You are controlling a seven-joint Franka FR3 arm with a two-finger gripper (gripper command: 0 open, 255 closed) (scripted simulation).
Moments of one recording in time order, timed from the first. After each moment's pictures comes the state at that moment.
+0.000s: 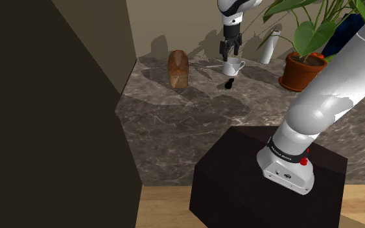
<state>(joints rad) -0.13 -0.16 -0.29 -2.19 -0.19 1.90 -0.23</state>
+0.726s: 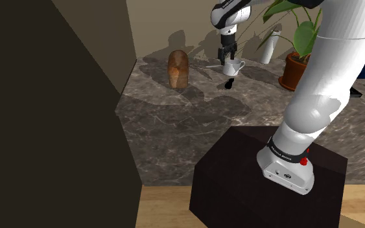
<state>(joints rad) -0.20 0.21 -0.36 -1.96 -0.09 2.02 -0.41</state>
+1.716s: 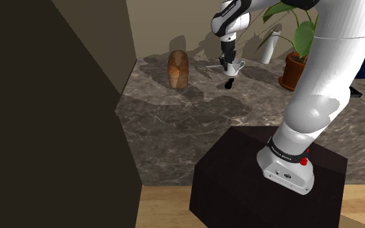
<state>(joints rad) -0.21 0.24 -0.36 -2.00 -0.08 2.10 -0.42</state>
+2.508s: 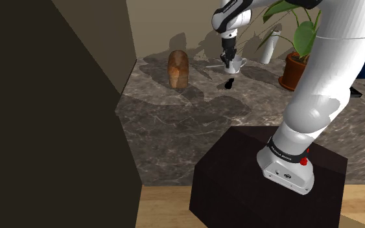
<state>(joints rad) -0.21 0.22 -0.37 -1.99 -0.08 2.07 -0.42</state>
